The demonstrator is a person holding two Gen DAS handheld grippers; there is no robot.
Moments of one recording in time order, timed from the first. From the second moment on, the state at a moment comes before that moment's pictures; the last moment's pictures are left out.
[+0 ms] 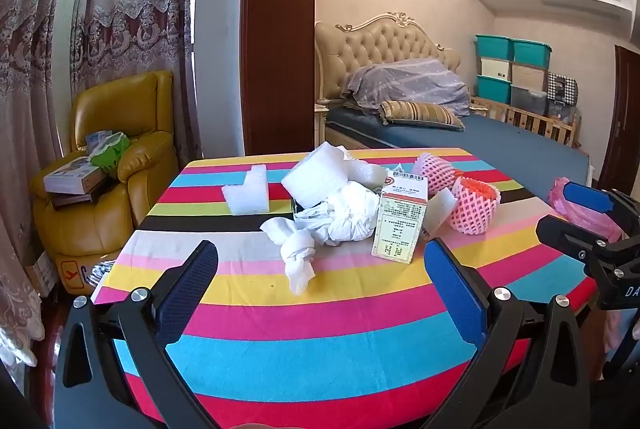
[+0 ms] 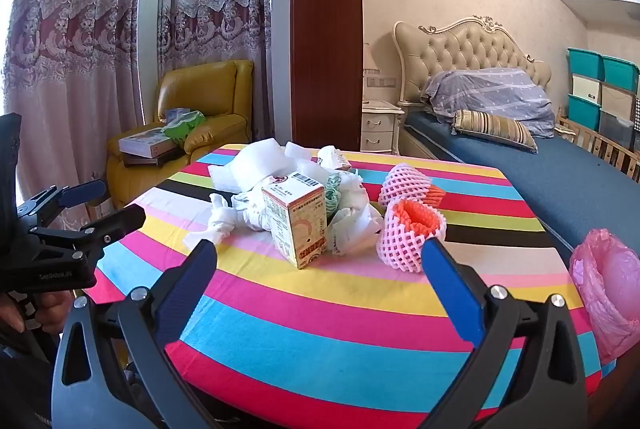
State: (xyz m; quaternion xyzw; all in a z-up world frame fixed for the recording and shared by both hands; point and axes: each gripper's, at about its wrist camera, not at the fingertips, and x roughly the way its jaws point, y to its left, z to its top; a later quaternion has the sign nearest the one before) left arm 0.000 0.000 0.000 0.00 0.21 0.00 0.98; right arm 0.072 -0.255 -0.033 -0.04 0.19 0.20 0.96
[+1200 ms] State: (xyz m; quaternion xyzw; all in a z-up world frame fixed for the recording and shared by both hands) left arm 0.002 0.002 -0.005 0.00 0.21 0.00 0.98; right arm 0.075 -0.257 -0.036 -0.03 0.19 0.19 0.96
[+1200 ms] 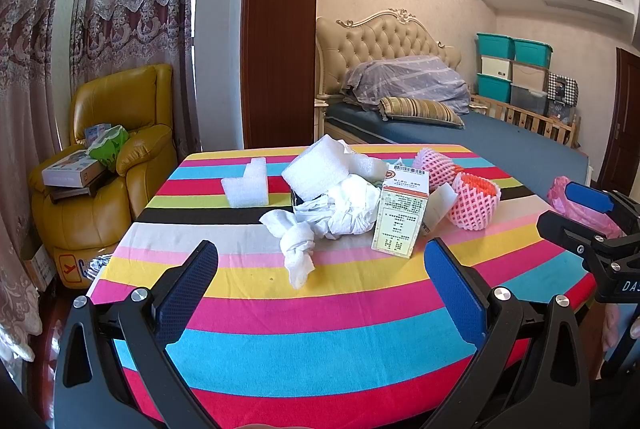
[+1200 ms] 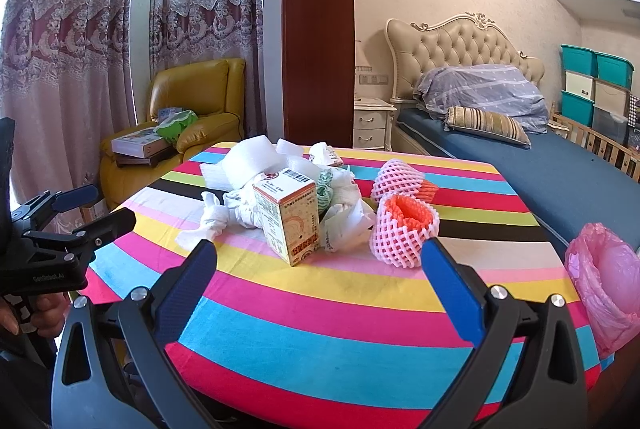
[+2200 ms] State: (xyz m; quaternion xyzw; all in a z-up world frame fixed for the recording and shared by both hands) left arm -0.002 -0.007 -0.005 0.00 0.21 -0.01 0.98; right arm 0.076 -0.257 -0.035 -0.03 0.19 0.18 0.96
